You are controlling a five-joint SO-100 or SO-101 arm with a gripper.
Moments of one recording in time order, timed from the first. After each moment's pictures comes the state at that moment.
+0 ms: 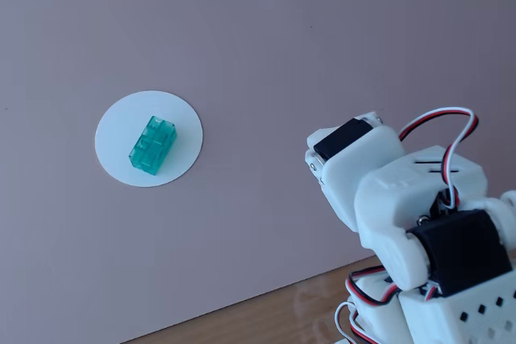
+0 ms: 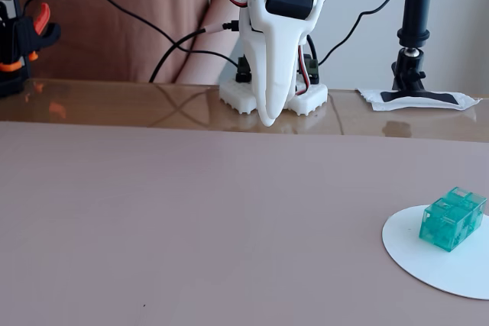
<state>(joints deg) -4.3 192.0 175.0 68.7 -9.9</state>
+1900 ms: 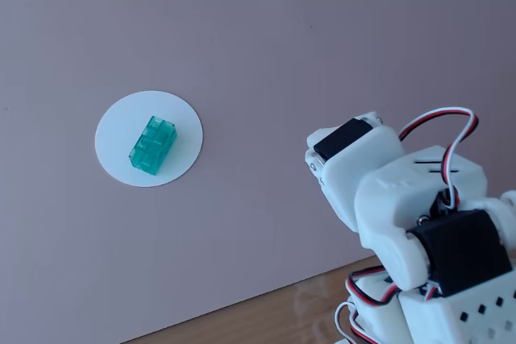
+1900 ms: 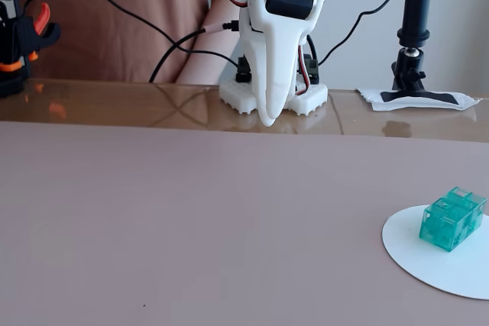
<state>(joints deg) -4.3 192.0 175.0 68.7 -9.9</state>
